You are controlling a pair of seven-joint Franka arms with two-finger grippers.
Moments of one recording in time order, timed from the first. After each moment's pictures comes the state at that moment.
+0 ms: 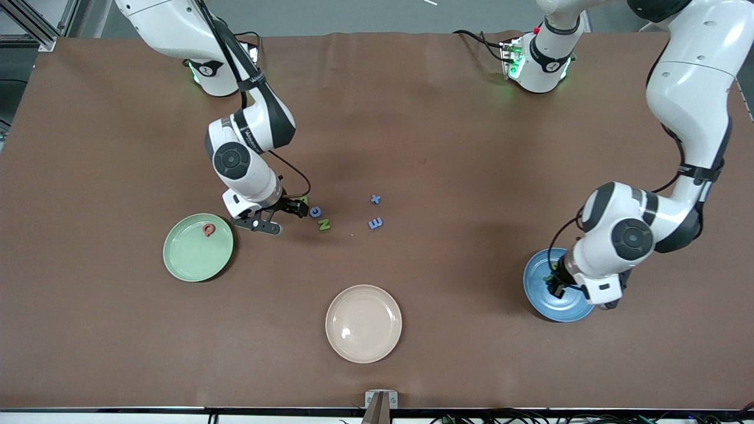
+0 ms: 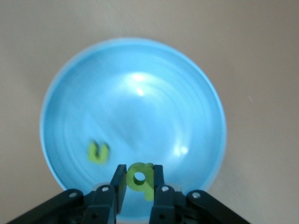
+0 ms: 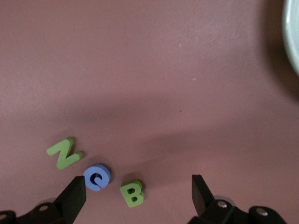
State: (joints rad) left arm 0.35 0.74 -0.54 -1.60 0.49 2.23 -1.37; right arm 0.52 0.38 -0.03 -2.10 0.11 2.43 0.64
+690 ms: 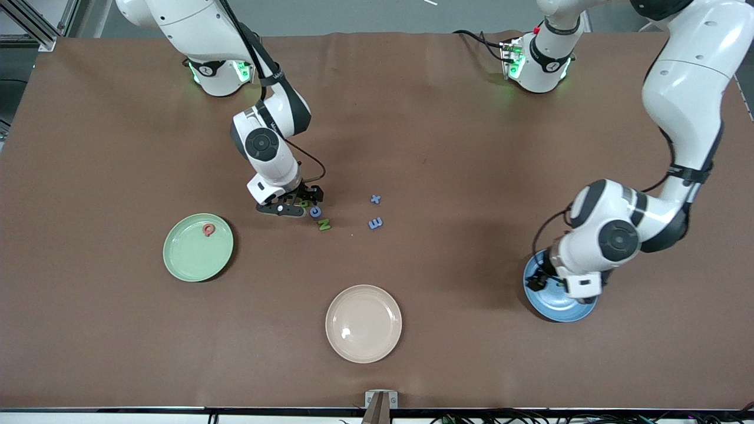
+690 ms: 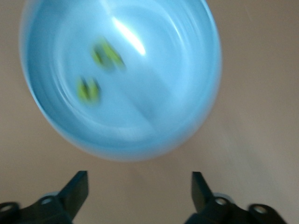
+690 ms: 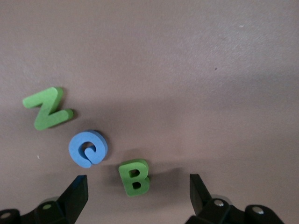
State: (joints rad) left arm 0.30 0.75 -0.68 -1.60 0.45 2.12 -1.38; right arm 0.61 0.41 -0.03 -2.22 0.05 2.61 0.63
